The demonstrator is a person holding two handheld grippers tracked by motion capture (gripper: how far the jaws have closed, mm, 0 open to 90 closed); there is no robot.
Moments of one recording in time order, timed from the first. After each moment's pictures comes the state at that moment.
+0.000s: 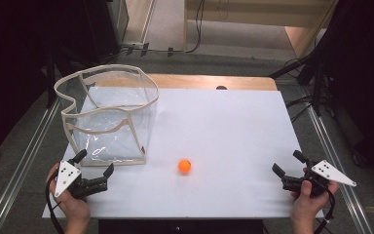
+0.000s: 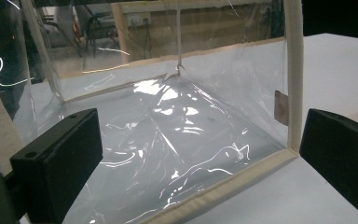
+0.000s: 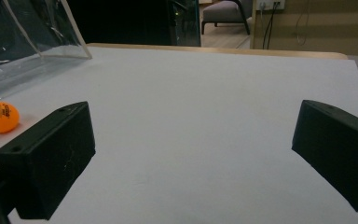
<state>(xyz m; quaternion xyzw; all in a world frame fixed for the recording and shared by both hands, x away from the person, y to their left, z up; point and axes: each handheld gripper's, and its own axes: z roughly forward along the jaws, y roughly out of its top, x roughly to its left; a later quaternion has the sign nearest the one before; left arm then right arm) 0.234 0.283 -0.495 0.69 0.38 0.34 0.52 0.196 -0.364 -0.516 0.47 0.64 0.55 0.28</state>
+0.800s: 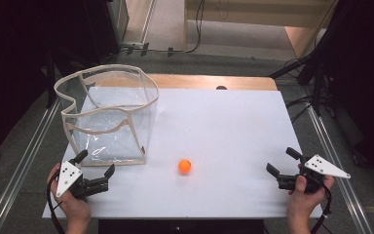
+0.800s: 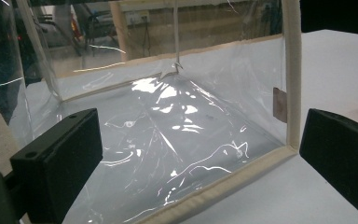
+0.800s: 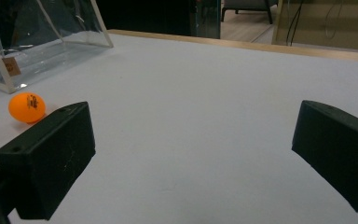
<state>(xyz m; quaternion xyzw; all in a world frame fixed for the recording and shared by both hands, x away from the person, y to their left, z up) 0.234 0.281 -0.496 0.69 0.38 0.34 0.51 0.204 -0.349 -0.498 0.44 0.67 0.54 0.25</state>
